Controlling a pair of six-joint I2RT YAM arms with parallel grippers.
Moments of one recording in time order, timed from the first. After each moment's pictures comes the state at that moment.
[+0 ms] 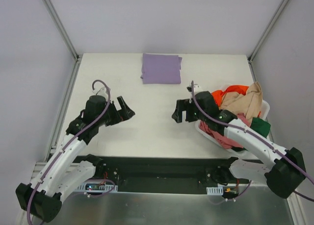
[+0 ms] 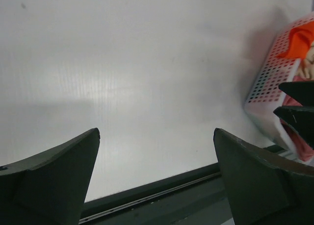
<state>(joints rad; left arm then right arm) -0.37 0.84 0.81 -0.58 0.14 -0.69 0.66 1.18 0.92 -0.36 -0.09 0.41</state>
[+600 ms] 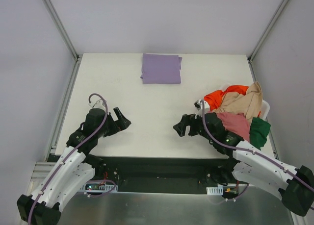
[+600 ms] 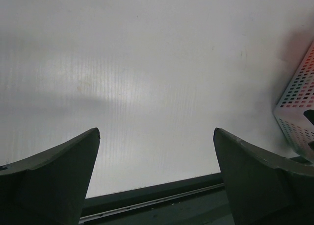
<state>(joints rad) -0.38 0.60 0.52 -0.60 0.05 -0.76 0.80 0.84 0.46 -0.10 0.04 0.52</state>
